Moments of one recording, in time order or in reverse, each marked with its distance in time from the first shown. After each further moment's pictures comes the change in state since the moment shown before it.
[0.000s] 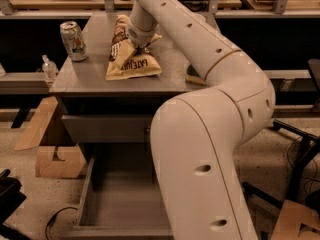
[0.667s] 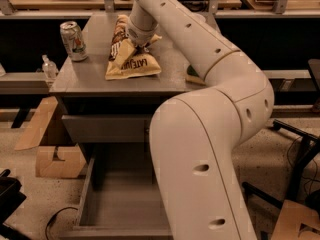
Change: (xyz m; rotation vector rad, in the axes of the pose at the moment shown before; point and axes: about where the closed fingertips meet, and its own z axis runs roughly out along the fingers) arm -0.001 0.001 0.000 -0.002 0.002 -0.001
